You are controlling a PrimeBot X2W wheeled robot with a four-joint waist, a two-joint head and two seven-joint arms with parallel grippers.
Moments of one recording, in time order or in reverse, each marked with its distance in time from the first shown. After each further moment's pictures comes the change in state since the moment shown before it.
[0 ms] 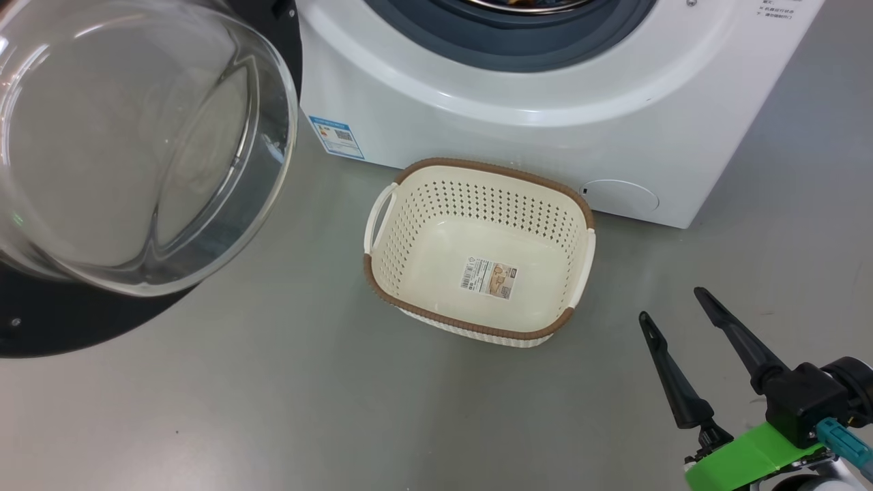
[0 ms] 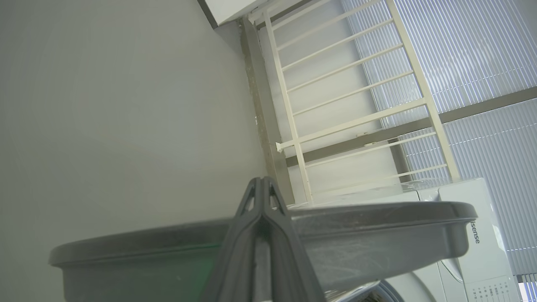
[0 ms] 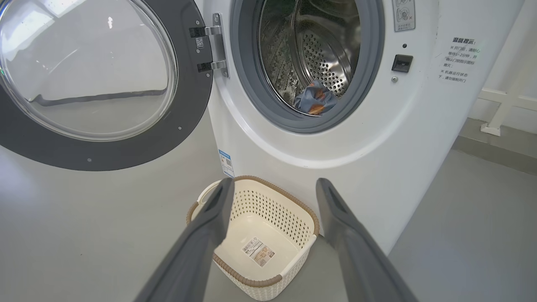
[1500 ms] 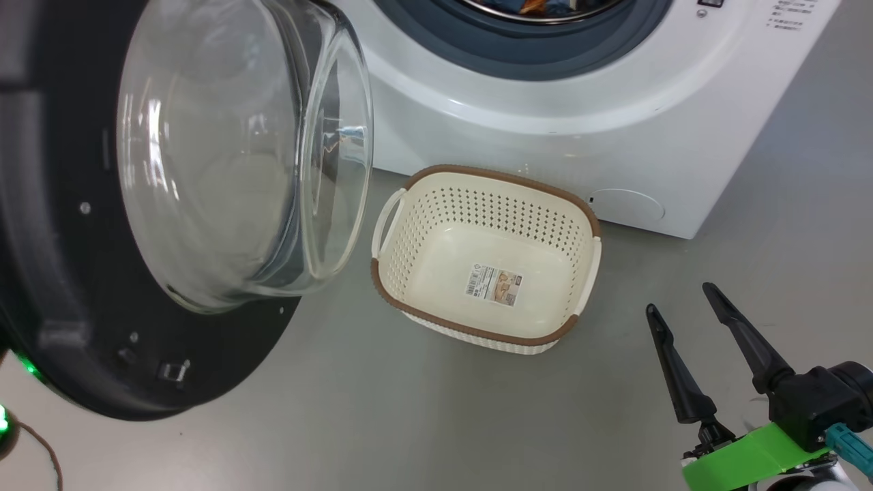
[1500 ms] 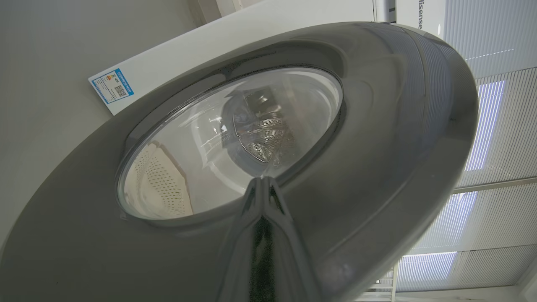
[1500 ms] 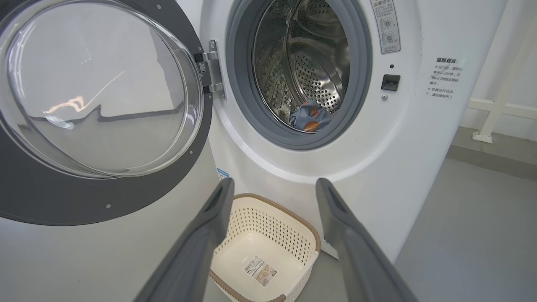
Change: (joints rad) left arm 0.301 -0.074 -0.055 -0.487 -0.151 -0.115 0.426; right arm 0.000 0.048 -0.033 0.012 -0.001 0.000 -0.051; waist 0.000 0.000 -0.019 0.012
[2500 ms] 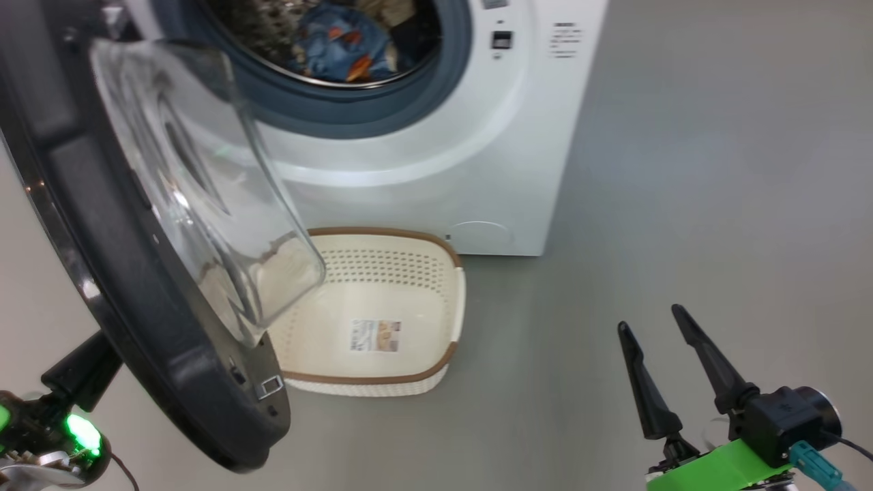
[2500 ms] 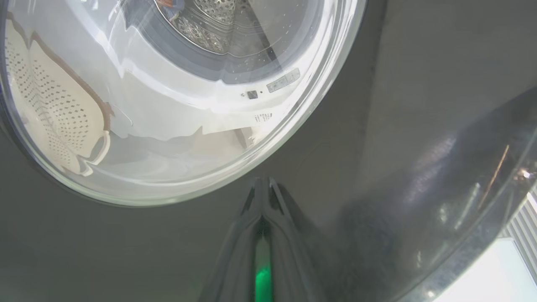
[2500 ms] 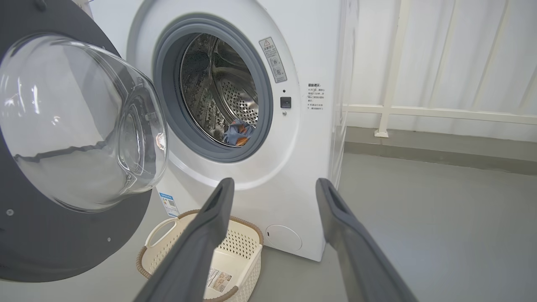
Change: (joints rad) left arm 0.074 -0.084 -0.093 -0.129 0.006 0.050 0.033; right arm 0.004 0.092 0.016 0.105 0.001 0.000 -0.092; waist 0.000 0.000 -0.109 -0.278
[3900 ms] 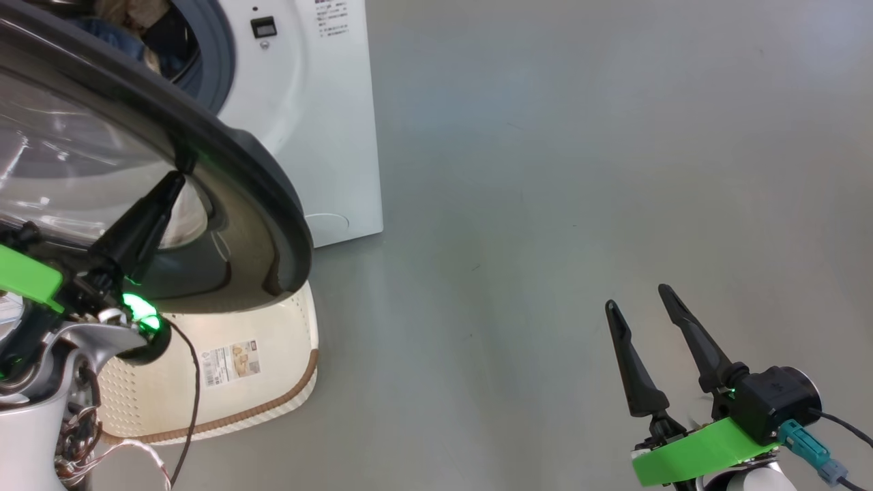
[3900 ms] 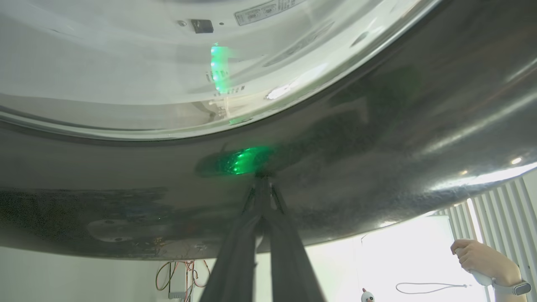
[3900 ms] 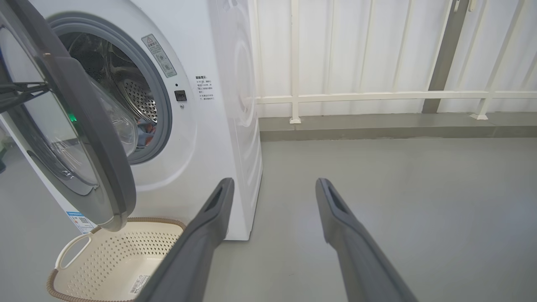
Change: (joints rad) left arm -0.408 -0.177 -0.068 0.382 0.038 -0.051 -0.075; right arm -0.077 0.021 0.015 0.079 0.022 0.000 -0.045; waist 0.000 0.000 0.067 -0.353
